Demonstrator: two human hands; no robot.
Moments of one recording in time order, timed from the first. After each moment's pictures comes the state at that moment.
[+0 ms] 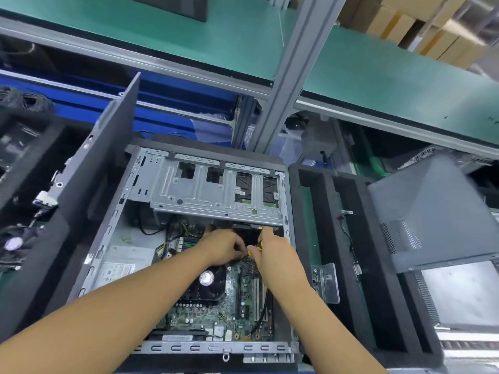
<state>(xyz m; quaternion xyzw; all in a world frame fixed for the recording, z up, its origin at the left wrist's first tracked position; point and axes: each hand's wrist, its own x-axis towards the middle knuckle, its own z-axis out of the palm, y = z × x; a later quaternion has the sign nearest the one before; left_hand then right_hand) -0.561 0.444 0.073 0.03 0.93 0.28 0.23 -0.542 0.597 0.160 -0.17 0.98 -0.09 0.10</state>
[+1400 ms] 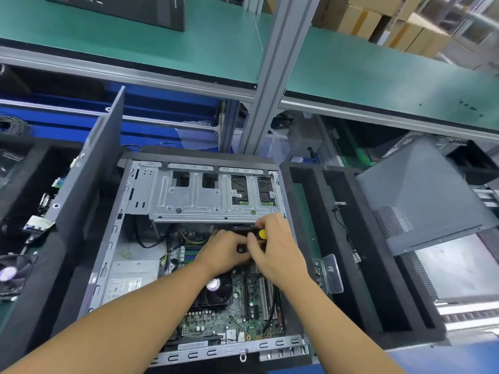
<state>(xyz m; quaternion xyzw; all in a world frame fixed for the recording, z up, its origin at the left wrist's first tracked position) -0.548 0.441 0.069 0.10 0.89 0.43 0.09 -0.541 0.597 0.142 -0.19 0.94 -0.28 -0.02</state>
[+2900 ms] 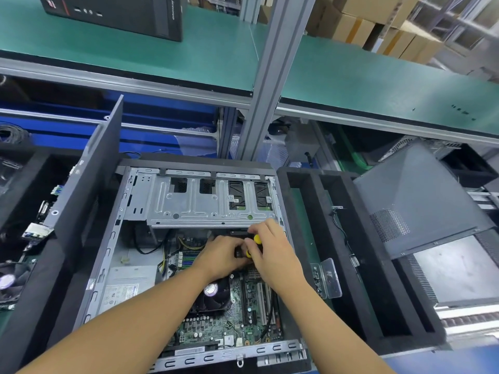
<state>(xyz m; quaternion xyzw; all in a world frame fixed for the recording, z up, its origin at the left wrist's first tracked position) -0.551 0.443 0.067 0.06 0.93 0.35 0.11 -0.543 0.600 0.139 -0.22 0.94 -0.27 -0.02</state>
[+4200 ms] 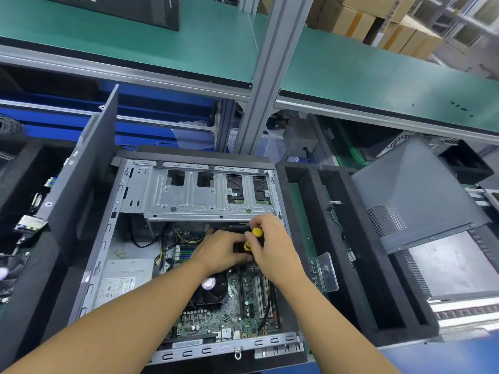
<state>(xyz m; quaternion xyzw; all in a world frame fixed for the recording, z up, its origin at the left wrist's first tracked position) -0.550 0.443 0.070 0.09 0.92 0.37 0.11 -0.546 0.603 0.134 -0.21 0.93 -0.31 -0.02</state>
